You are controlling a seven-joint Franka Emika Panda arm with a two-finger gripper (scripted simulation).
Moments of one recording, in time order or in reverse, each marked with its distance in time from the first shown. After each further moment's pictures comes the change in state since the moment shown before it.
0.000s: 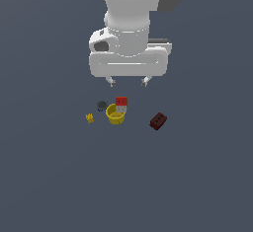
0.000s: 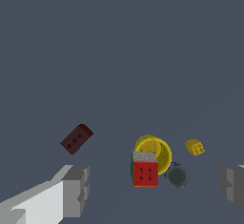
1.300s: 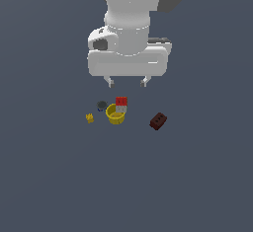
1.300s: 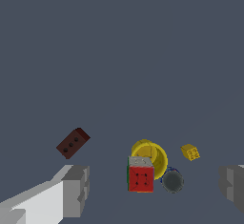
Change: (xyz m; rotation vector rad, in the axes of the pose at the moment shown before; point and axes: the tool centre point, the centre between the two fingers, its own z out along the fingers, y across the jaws) arm 0.006 0.003 -0.004 -0.021 0.027 -0.015
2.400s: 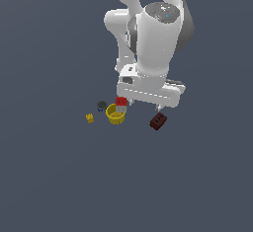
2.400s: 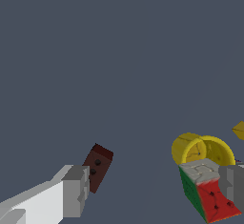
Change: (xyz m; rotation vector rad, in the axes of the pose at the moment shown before) arm -0.004 -0.064 0.104 -0.008 -0.020 0.297
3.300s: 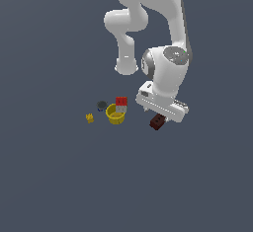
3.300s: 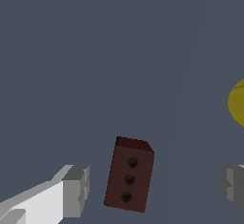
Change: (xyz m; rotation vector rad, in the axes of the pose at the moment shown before) arm -0.053 -0.055 0.103 -0.005 -0.022 0.311
